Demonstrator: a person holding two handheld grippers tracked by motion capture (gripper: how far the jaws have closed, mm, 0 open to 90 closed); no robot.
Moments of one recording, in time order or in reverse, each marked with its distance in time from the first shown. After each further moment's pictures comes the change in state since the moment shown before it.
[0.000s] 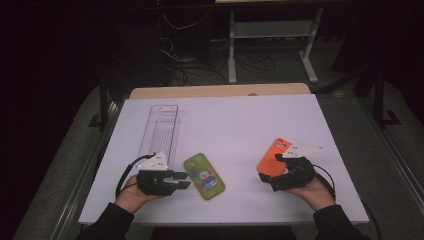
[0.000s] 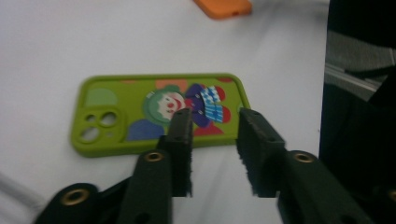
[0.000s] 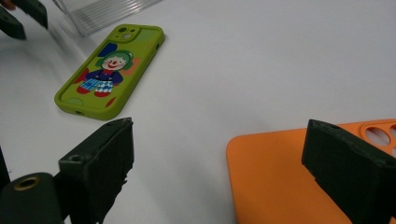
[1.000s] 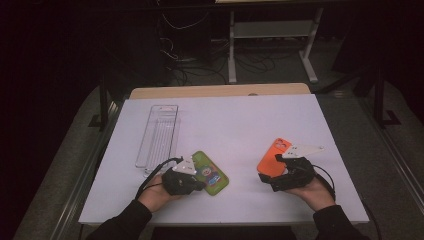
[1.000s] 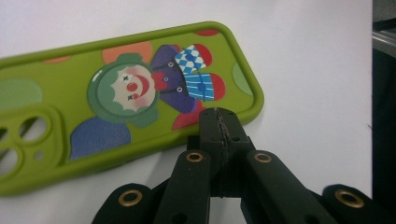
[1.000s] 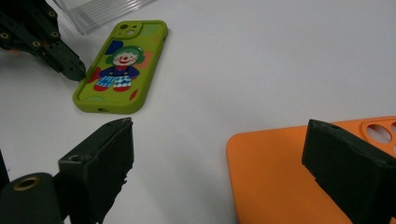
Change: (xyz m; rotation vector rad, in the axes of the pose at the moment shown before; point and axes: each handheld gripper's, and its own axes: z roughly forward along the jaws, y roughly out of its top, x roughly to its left) left arm -0.002 0.011 0.061 0.139 -0.012 0.036; right arm 0.000 -0.001 0.001 0.009 -0.002 0.009
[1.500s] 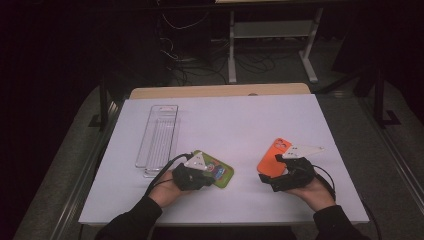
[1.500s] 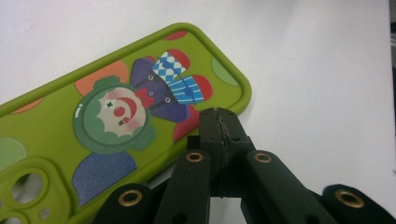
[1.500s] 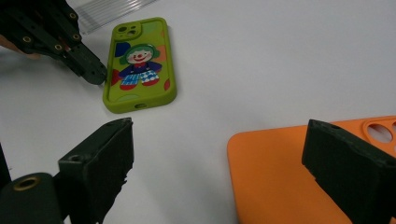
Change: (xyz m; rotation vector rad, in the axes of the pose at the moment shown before) left arm 0.002 0.018 0.016 -0.014 0.001 0.004; right arm 0.000 0.000 0.000 -0.001 0.004 -0.003
